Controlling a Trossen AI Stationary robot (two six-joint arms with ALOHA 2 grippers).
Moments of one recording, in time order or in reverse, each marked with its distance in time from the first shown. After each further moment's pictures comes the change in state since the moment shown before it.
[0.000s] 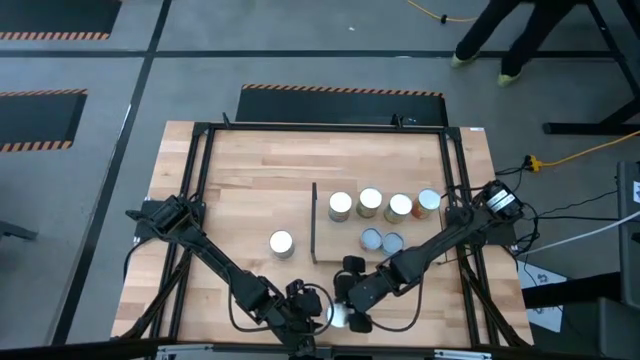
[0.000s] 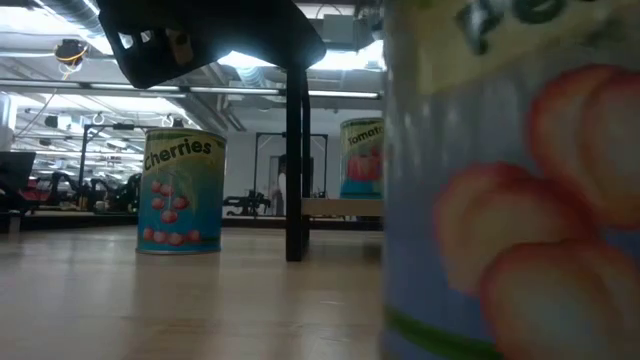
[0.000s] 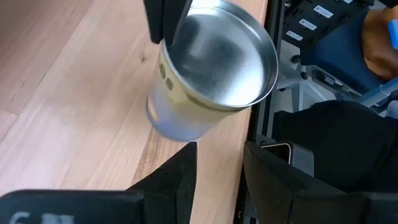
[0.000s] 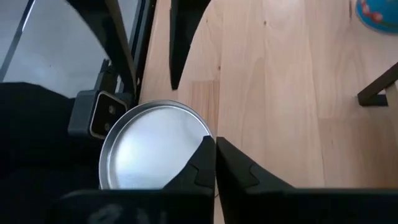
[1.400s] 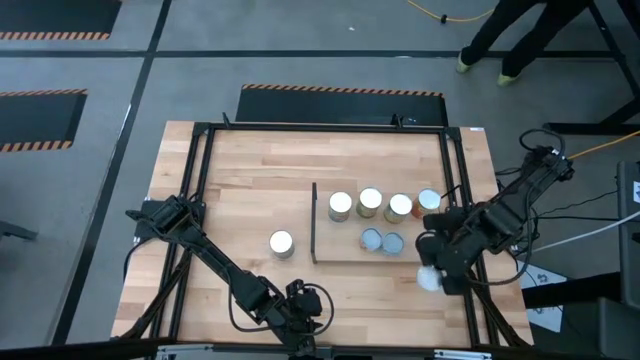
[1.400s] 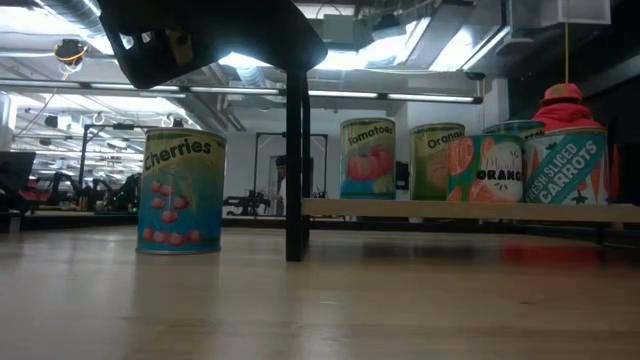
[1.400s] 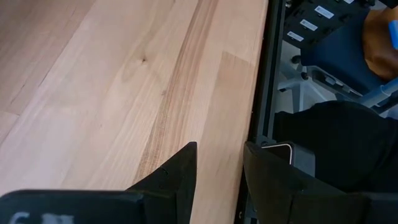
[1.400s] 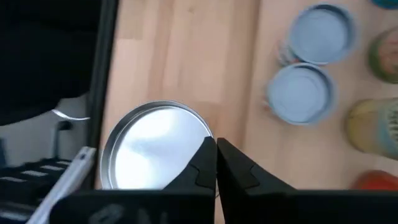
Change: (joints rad) left arm 0.000 0.000 0.000 0.000 -0.002 0.000; right arm 0.134 -0.649 -0.002 -0.946 -0.056 0.061
